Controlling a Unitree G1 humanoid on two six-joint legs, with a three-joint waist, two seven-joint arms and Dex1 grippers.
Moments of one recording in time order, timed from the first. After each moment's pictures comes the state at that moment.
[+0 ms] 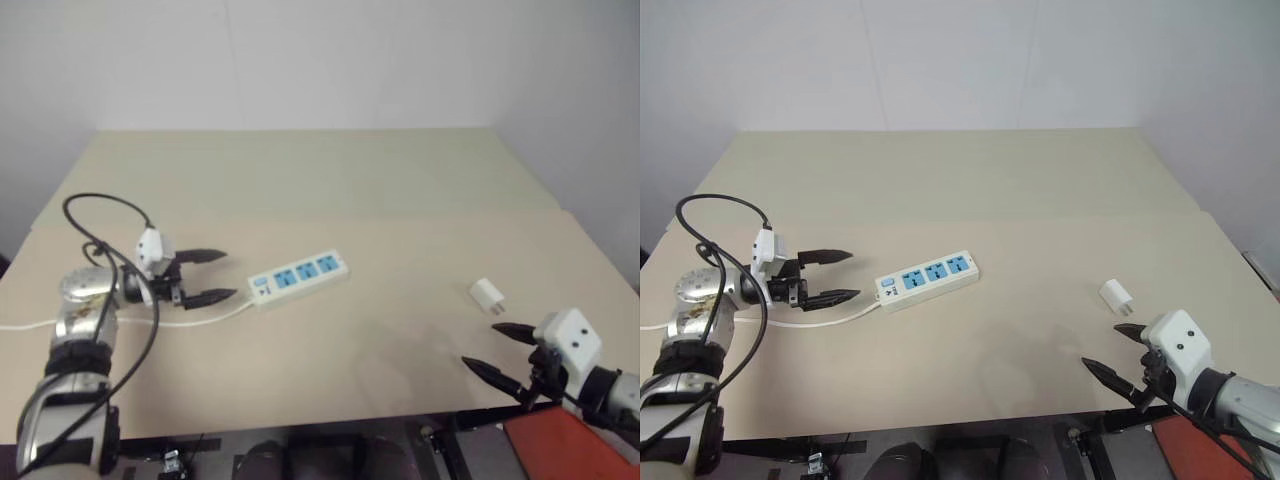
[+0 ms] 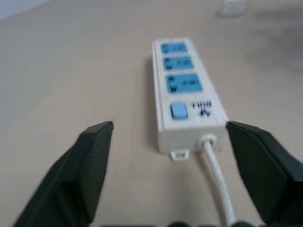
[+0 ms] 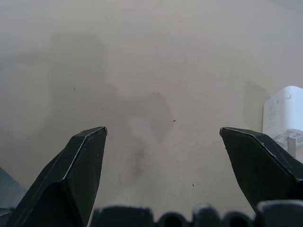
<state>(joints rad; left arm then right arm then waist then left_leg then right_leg) -0.65 0.68 0.14 0.76 -0.36 -0.18 -1.53 0.38 -0.77 -0.48 -0.56 0.40 0.48 0.86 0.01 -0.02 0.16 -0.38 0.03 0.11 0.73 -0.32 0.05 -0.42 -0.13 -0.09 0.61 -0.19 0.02</state>
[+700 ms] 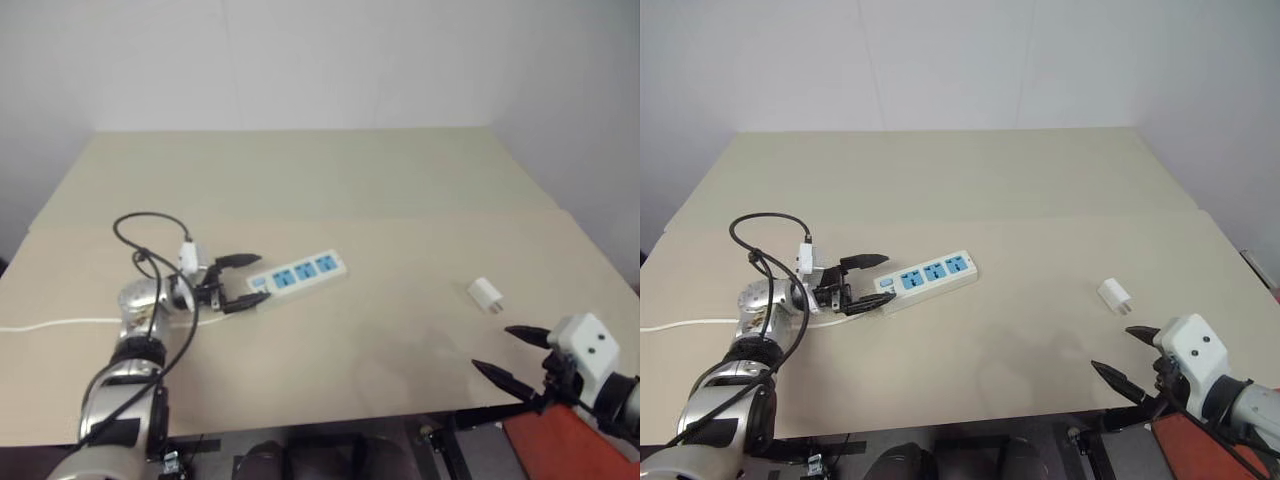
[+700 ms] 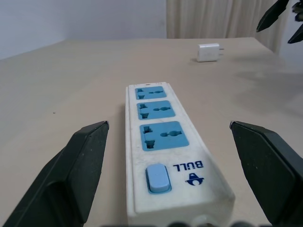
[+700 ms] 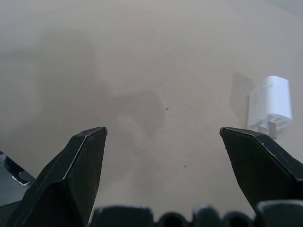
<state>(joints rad) -0.71 0.47 0.15 1.00 -0.34 -0.43 -1.55 0.43 -0.77 -0.56 -0.60 0.42 0.48 0.86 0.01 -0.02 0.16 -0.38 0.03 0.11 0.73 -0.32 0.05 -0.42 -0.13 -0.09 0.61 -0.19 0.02</state>
